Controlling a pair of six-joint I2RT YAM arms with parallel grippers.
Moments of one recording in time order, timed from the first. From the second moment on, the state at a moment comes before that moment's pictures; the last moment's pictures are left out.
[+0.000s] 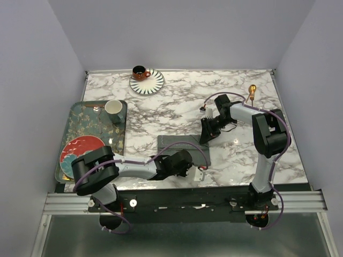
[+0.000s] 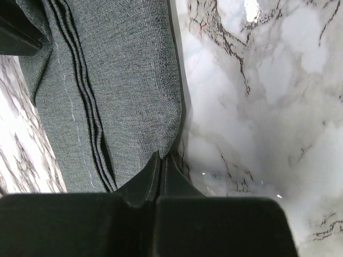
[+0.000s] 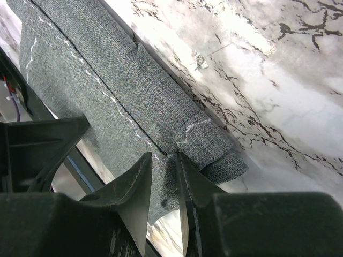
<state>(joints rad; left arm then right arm) -1.18 1.56 0.65 0.06 -0.14 0.74 0.30 1.97 1.23 -0.69 -0.73 -0.13</state>
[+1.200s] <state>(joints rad) -0.77 1.69 1.08 -0.57 0.50 0.69 0.30 2.00 1.28 -0.75 -0.74 -0.15</state>
